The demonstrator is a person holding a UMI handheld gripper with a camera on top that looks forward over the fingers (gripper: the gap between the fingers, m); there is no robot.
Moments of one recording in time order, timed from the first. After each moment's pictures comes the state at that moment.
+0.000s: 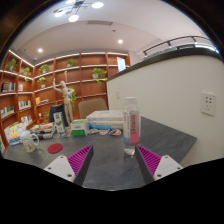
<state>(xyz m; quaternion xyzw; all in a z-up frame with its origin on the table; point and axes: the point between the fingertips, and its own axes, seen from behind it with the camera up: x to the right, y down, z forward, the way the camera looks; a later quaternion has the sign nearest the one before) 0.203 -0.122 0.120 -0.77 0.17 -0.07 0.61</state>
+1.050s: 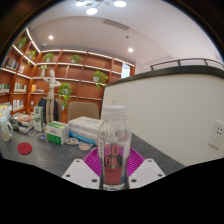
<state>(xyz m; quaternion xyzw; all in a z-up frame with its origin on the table) 0.373 -0.019 0.102 -0.75 0.09 -0.18 0.63</state>
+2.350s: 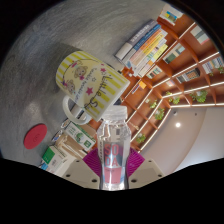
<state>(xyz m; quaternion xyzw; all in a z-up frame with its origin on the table) -0.047 0.127 0.164 -0.30 -0.63 -0.64 0.31</state>
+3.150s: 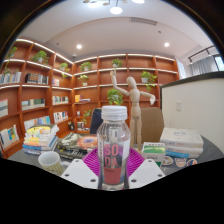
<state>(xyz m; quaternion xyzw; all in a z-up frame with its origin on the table) 0.047 0.116 0.131 -0.76 -0.04 0.06 0.65</state>
